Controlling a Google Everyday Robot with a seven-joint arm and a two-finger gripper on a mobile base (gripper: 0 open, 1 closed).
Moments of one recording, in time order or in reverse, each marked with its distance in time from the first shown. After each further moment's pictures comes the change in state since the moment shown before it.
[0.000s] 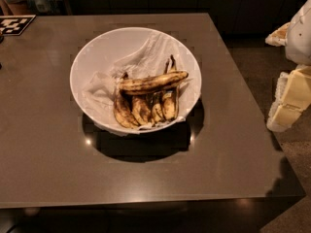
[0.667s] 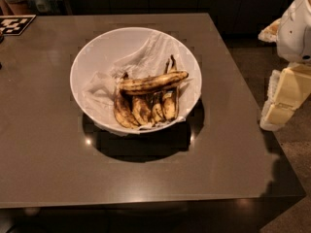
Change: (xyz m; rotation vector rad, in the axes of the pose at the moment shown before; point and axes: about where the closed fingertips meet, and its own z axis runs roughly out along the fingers) arm -0.017 0.004 -0.005 0.017 0.010 -0.035
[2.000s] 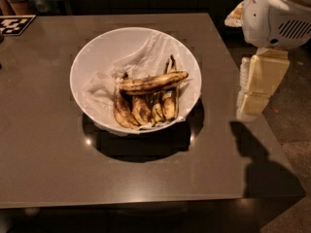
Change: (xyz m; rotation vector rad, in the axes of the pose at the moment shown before) arm -0.059 0.006 -0.017 0.007 -0.003 -0.153
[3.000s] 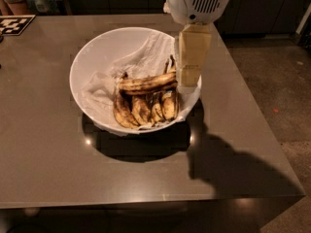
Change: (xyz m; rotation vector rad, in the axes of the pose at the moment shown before) arm -0.101 -0.044 0.024 -0.036 -0.044 -0.166
